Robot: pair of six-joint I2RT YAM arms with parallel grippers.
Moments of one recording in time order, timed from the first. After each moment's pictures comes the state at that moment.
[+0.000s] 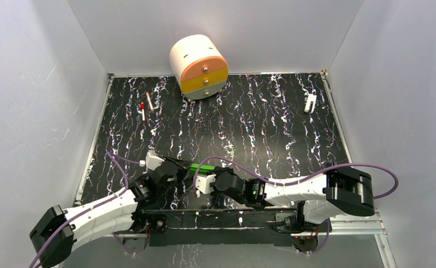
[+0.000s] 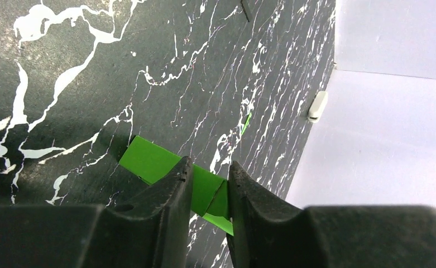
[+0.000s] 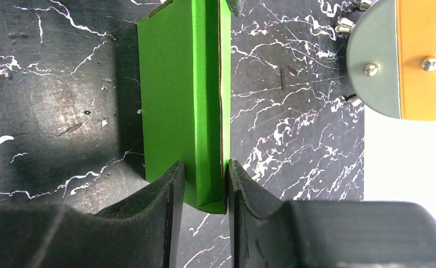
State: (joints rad) left arm -0.89 0.82 0.25 -0.07 -0.48 -1.63; right arm 1.40 1.40 0.61 0.20 0.46 -0.61
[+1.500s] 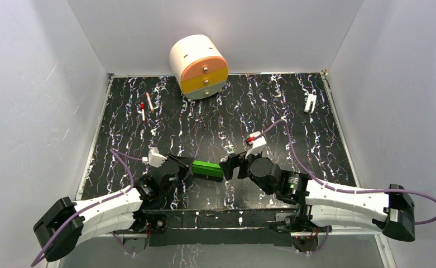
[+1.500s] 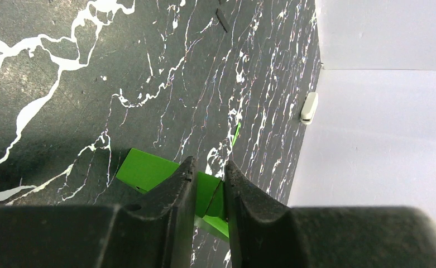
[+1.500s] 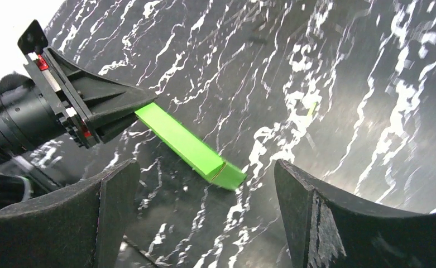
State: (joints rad) left arm -0.89 0.92 0.21 0.16 -0.53 -1.53; right arm 1.26 0.90 0.57 0.00 0.55 0.43
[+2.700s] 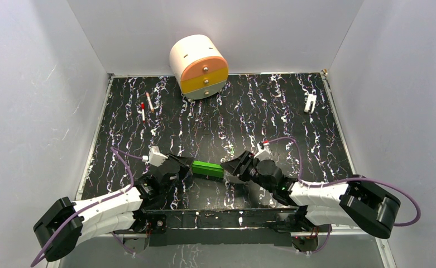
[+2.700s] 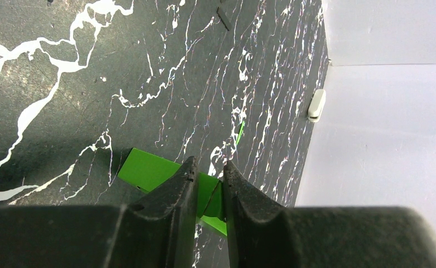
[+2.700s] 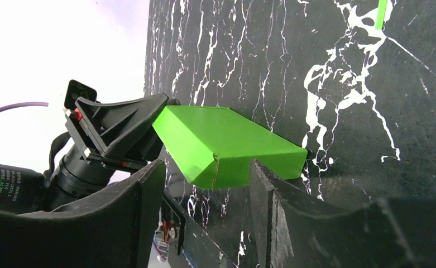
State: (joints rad) left arm -0.89 0.92 0.23 0.12 -0.52 -1.51; right arm 1.00 1.14 0.20 0.65 0.17 1.19
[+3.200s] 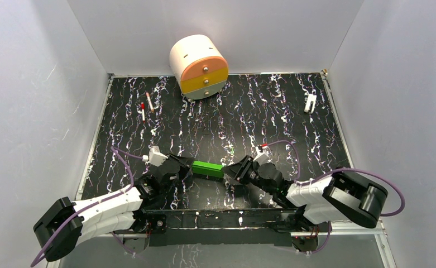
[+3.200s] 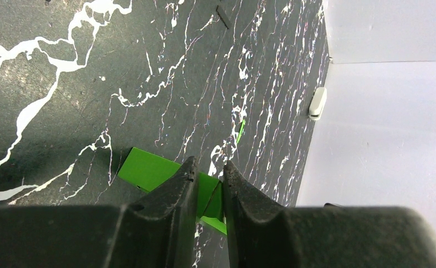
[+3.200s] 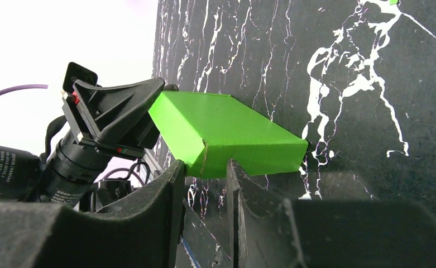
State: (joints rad) left arm -0.89 0.92 0.23 0.12 -0.52 -1.50; right arm 1.00 1.28 0.14 0.88 0.10 1.20
